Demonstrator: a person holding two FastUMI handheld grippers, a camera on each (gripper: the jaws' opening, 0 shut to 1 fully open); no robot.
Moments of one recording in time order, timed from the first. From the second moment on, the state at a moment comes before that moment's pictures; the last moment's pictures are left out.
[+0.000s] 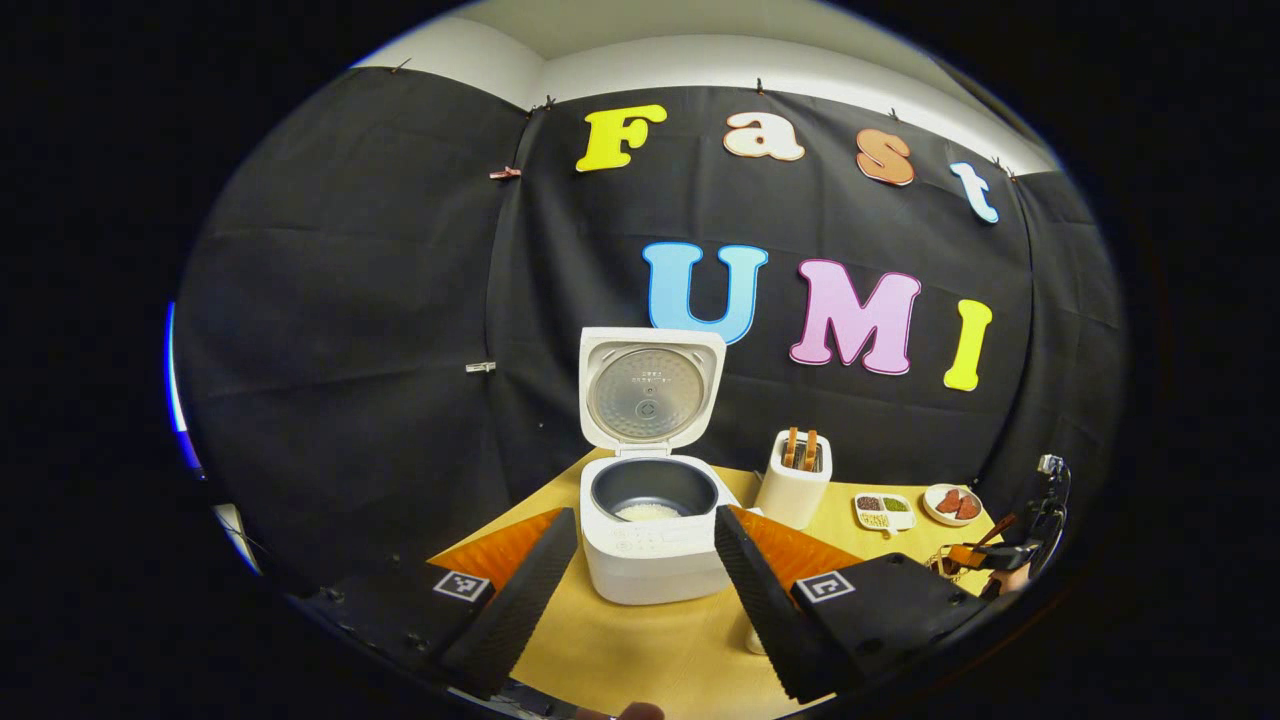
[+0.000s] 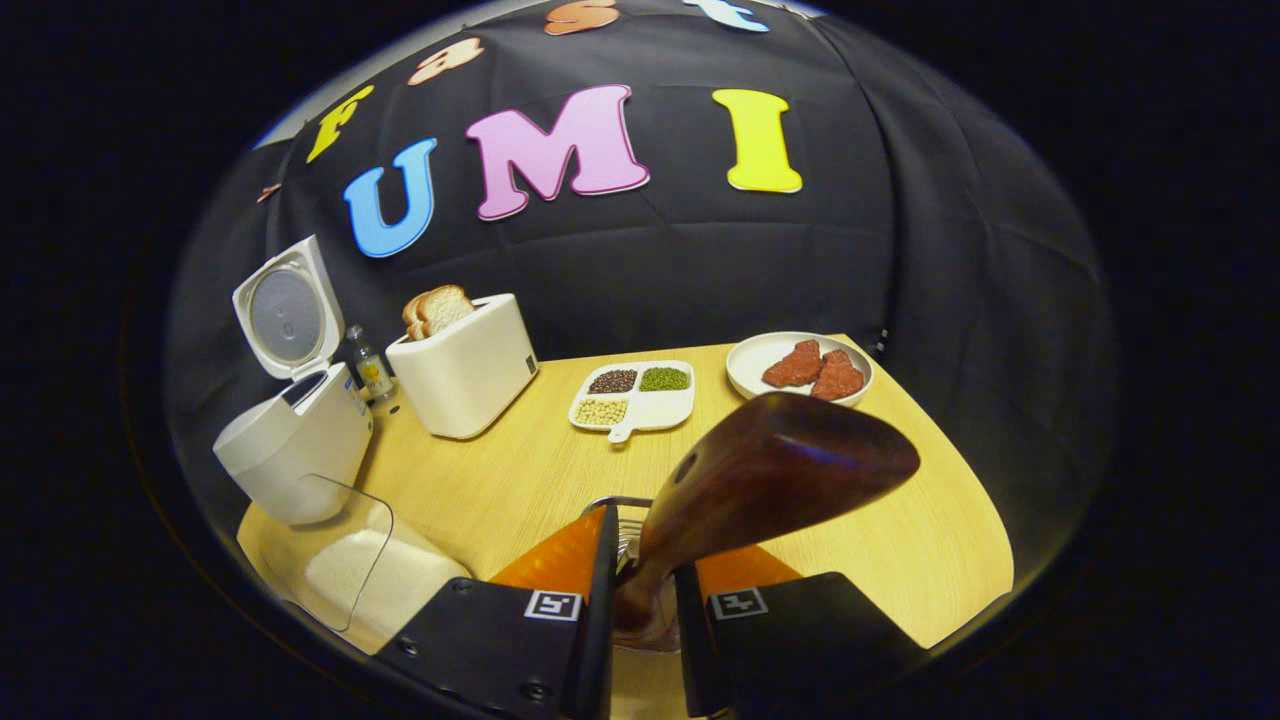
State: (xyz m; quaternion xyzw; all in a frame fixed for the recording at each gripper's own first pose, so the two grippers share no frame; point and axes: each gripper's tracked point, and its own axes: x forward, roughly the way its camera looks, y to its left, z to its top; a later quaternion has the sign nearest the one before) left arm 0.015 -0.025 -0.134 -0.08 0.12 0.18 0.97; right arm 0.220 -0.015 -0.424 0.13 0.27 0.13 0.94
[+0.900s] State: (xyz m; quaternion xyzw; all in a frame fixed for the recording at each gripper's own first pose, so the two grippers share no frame) left arm 0.022 0.013 -0.109 -0.04 0.09 0.12 0.99; right arm 0.208 0.007 -0.262 0.17 0.18 0.15 0.96
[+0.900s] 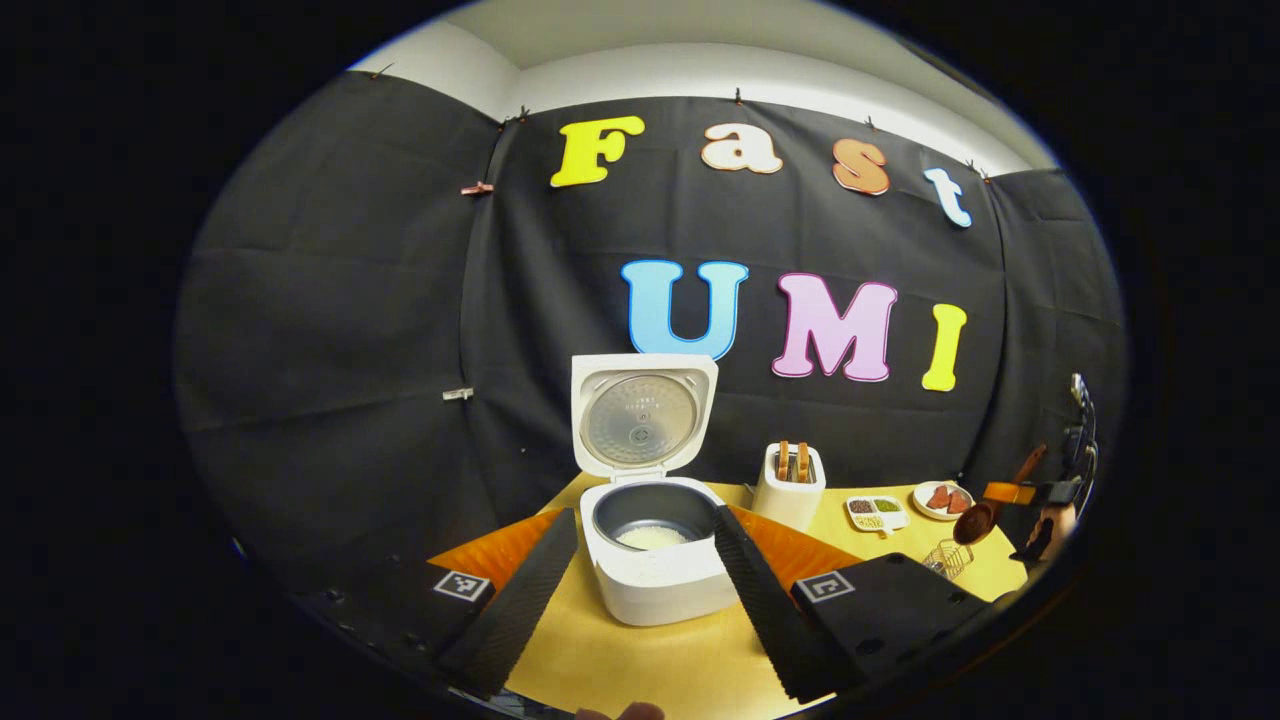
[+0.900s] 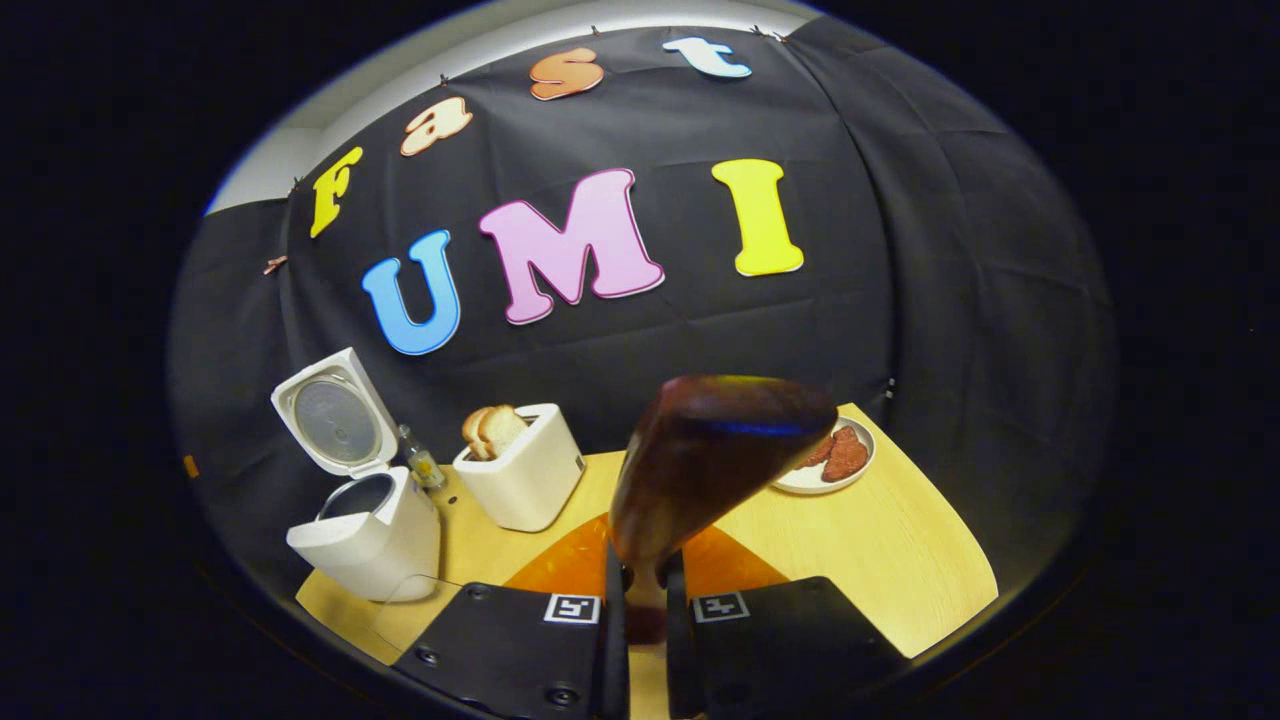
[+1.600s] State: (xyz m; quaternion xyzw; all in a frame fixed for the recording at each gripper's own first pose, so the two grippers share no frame) left arm 0.015 0.049 -0.118 -0.05 0.09 0.05 0.99; right arm 0.141 0.145 -0.268 0.10 0.20 0.20 0.95
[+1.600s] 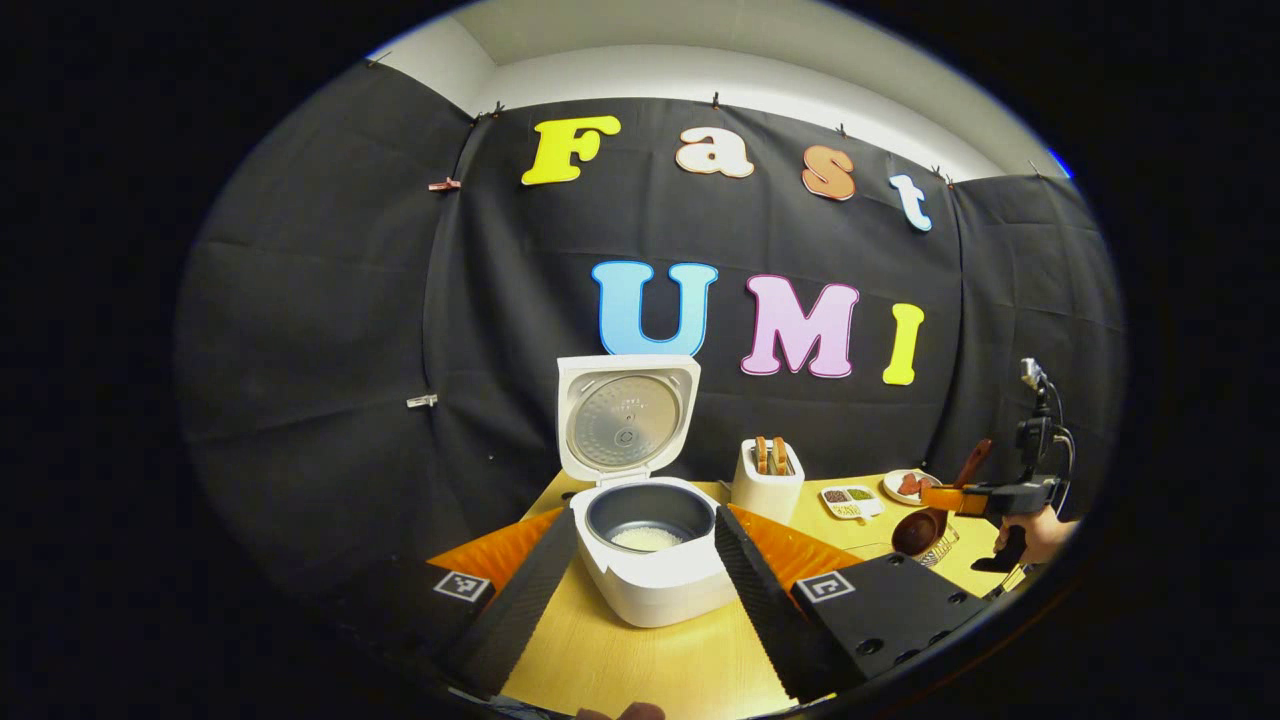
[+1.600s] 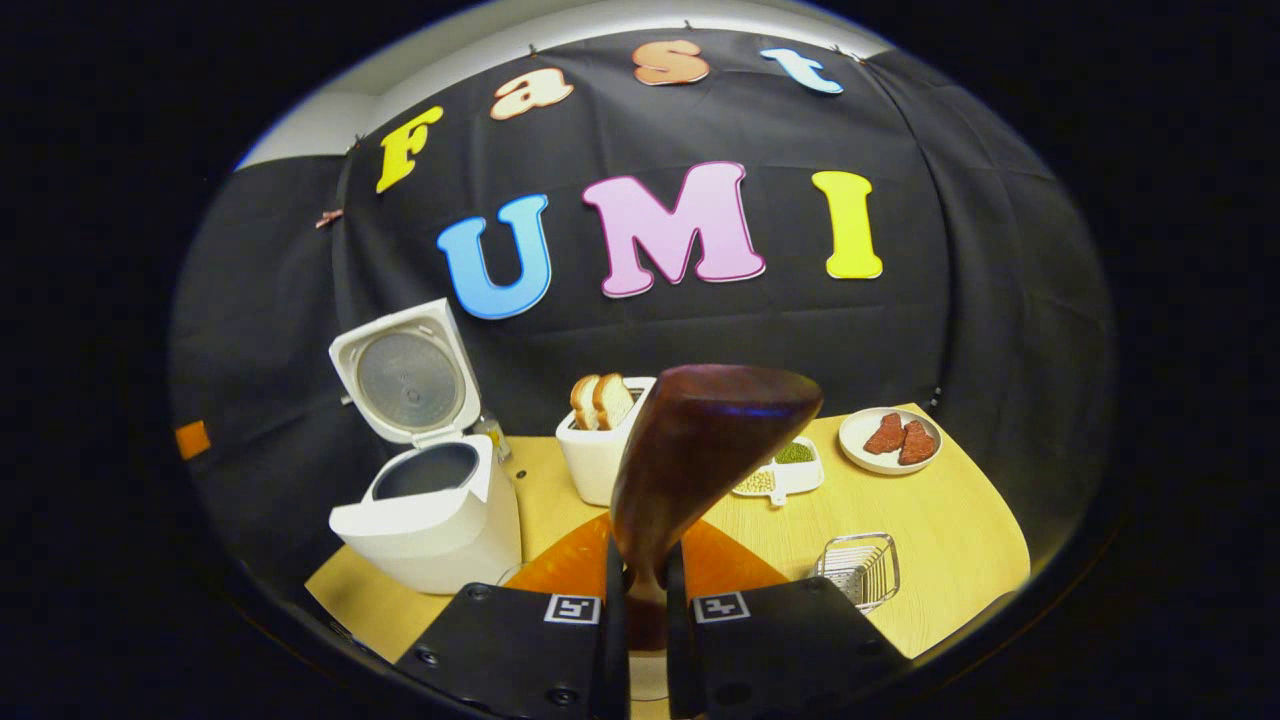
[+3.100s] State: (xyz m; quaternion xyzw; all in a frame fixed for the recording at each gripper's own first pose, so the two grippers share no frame) left arm -0.021 0.096 -0.135 -0.07 0.11 0.08 0.99; right arm 0.099 0.253 -0.396 0.10 0.34 0.19 0.92
